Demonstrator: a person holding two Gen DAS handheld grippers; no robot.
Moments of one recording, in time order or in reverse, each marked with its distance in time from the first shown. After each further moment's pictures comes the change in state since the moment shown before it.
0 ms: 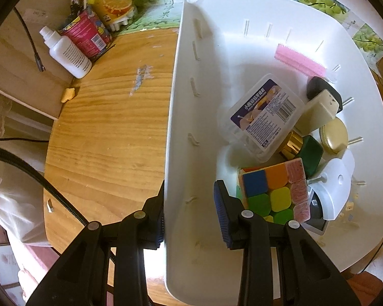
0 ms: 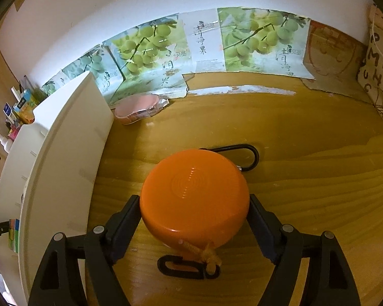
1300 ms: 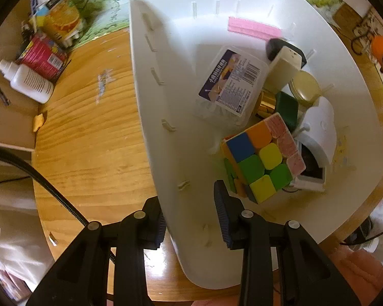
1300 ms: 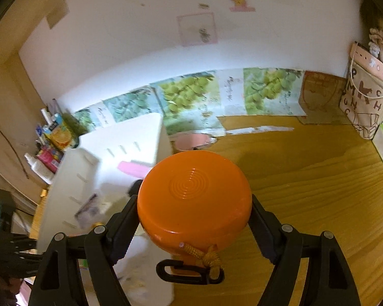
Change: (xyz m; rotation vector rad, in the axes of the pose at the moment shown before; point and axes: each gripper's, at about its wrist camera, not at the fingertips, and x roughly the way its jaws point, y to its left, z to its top) left arm 0.003 0.001 -0.005 0.293 0.049 -0.139; right arm -0.105 0.091 -0.003 0.041 -0.140 -0.002
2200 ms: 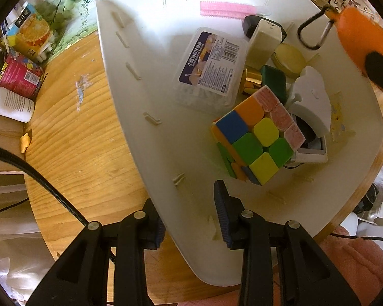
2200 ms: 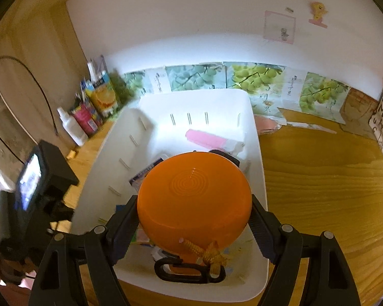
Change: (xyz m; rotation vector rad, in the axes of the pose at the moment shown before) left arm 0.012 0.000 -0.002 0.151 0.042 -0.042; right arm -0.006 0.112 -0.033 -0.177 0.094 0.039
